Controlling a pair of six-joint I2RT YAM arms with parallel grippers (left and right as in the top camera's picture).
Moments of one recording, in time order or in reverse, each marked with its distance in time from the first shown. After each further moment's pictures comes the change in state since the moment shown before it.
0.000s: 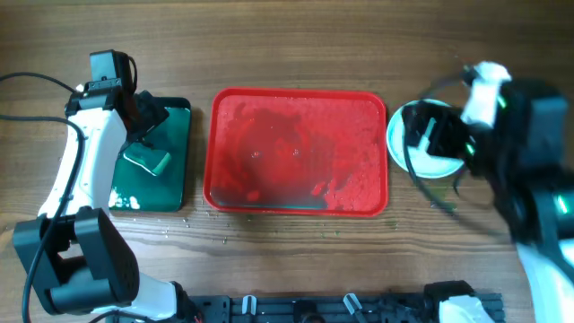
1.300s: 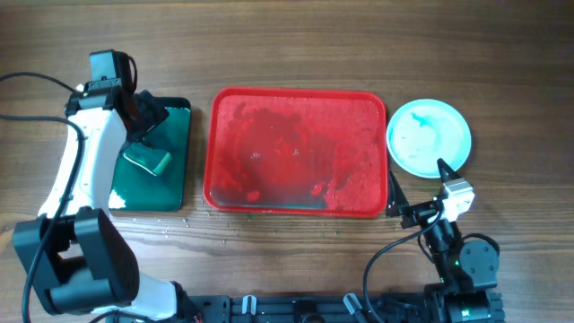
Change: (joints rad) left arm 0.000 0.000 0.001 0.000 0.003 0.000; right arm 0.001 -1.028 -1.306 0.999 -0.006 -0.227
